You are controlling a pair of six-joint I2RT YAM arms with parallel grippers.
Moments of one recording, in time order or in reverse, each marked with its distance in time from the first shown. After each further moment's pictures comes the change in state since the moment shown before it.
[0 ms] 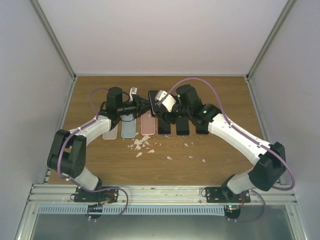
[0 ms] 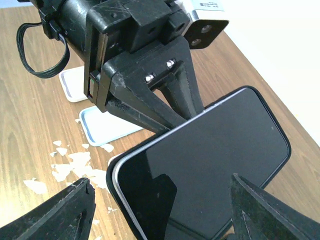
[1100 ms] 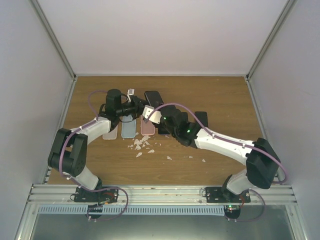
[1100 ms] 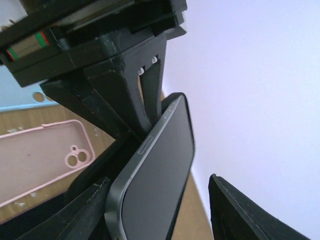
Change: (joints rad) left arm 0.014 0.015 -0.041 0.072 -0.045 -0.053; right arm 0.231 0.047 -0.215 0.454 0.636 -0.417
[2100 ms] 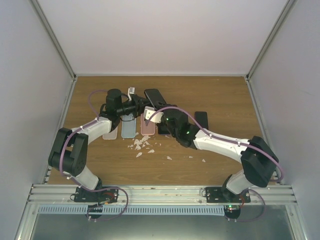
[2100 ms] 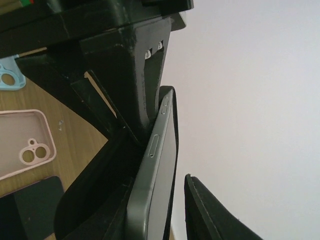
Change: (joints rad) left arm -0.012 0.007 -0.004 0.073 -0.002 -0.035; right arm -0.022 0.022 -0.096 0.248 0.045 -0.238
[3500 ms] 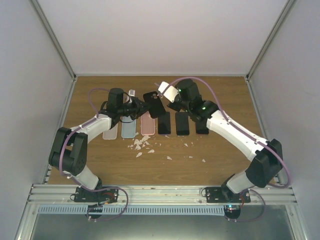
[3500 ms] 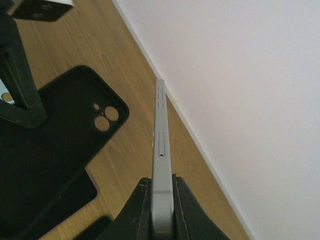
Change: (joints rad) left arm 0.008 0.011 0.065 -0.295 -0.067 0.241; right arm -0.203 -0.014 0.353 -0.554 -0.242 0.362
